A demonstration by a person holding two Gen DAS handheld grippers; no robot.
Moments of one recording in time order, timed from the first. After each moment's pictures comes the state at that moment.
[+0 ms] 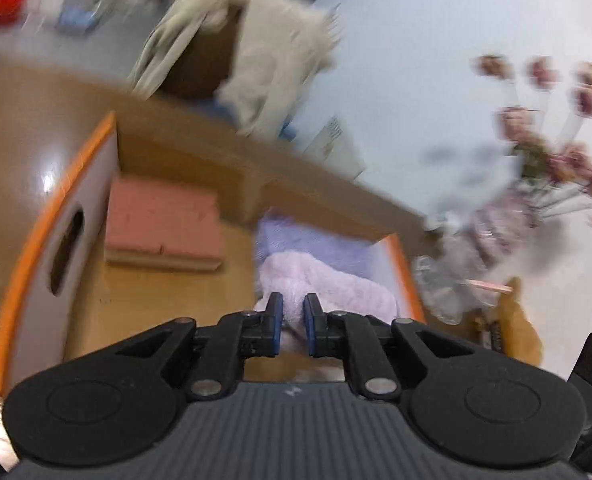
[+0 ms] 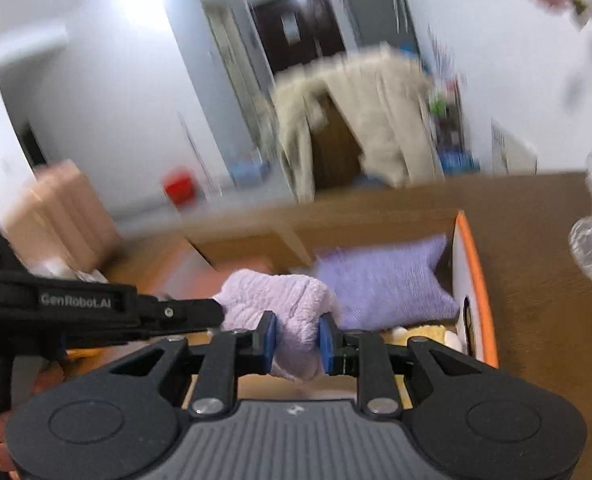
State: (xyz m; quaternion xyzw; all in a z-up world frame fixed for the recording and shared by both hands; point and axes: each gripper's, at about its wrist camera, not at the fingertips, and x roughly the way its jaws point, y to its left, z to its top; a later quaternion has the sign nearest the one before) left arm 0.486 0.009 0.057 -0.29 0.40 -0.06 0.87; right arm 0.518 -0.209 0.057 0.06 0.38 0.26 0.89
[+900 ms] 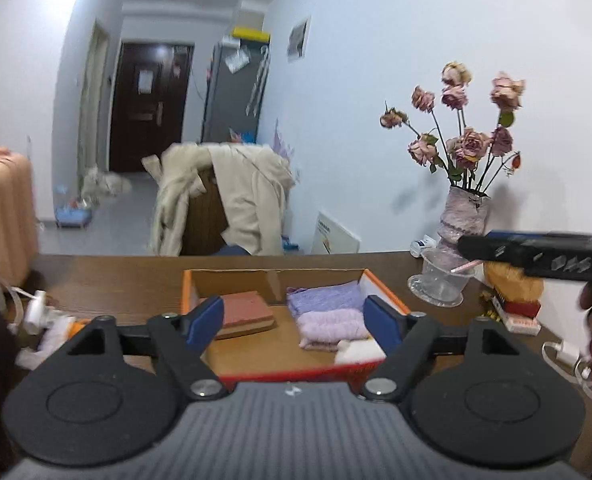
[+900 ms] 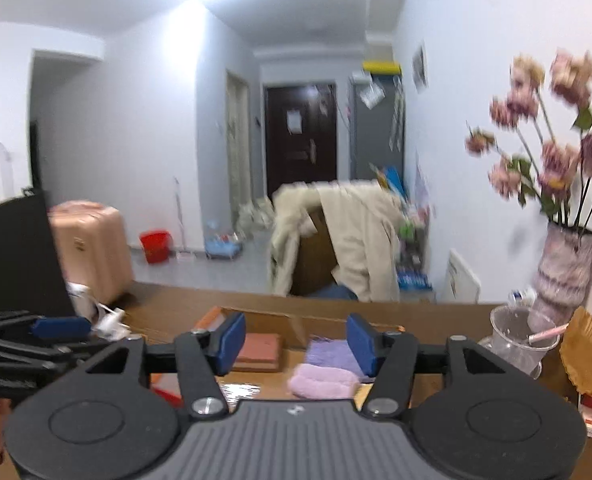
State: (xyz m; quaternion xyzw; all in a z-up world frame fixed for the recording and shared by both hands) left arm 0.236 0.004 0.162 -0.05 0.18 -0.05 0.98; right arm 0.314 -0.234 0.191 -0.01 0.17 0.23 0.96
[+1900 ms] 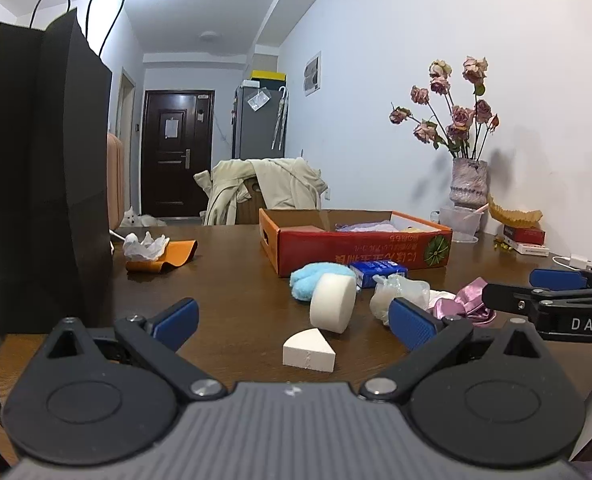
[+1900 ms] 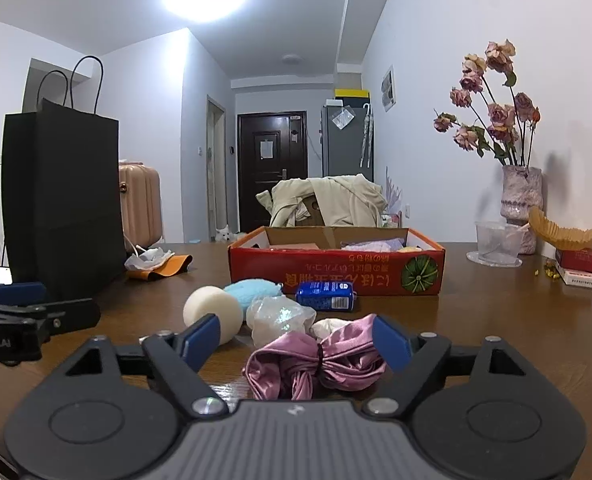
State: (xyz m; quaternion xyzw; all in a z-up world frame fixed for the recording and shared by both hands) left arm 0.033 0.053 0.019 -0.01 0.12 -0.01 0.99; right arm 0.077 -0.176 0.015 0.00 0.13 0.17 0.98
